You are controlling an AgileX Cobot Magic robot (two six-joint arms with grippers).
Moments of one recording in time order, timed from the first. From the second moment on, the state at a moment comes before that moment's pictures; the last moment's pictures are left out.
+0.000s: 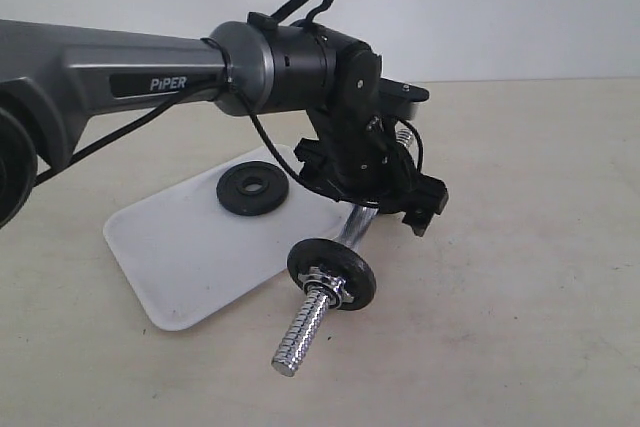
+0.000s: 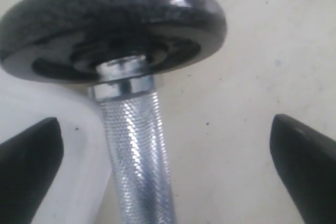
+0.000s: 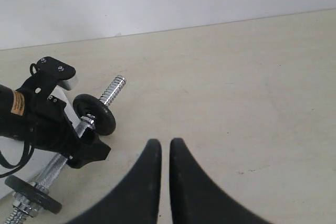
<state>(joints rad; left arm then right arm) -0.74 2.32 -1.85 -0.02 0.80 -0.16 0.05 0.57 -0.67 0.16 0.66 0.04</state>
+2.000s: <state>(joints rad) -0.86 2.41 -1.96 0.07 0.77 -0.16 0.05 0.57 -0.67 0.16 0.67 0.03</state>
